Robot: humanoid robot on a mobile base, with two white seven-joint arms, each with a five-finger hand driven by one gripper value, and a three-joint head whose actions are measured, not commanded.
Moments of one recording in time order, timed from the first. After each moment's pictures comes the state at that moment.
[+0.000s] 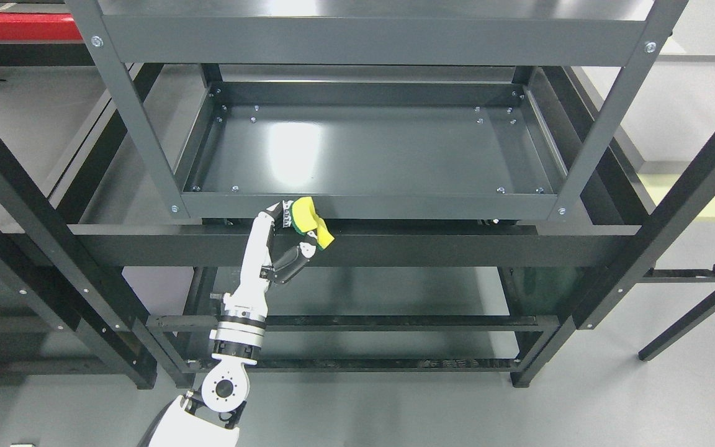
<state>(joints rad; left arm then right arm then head) -0.32 0.02 -0.27 -1.38 -0.11 -0.32 0.20 -0.08 0.00 -0.21 0.00 -0.11 0.08 -0.07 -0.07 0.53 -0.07</state>
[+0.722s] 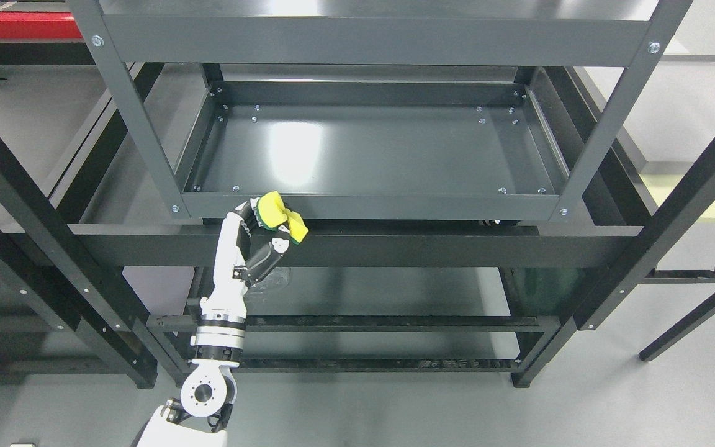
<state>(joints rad) -0.28 0.01 -0.18 -1.44 -0.02 -0.32 0.17 -0.08 0.00 -0.21 0.00 -0.11 0.08 -0.07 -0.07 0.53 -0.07</state>
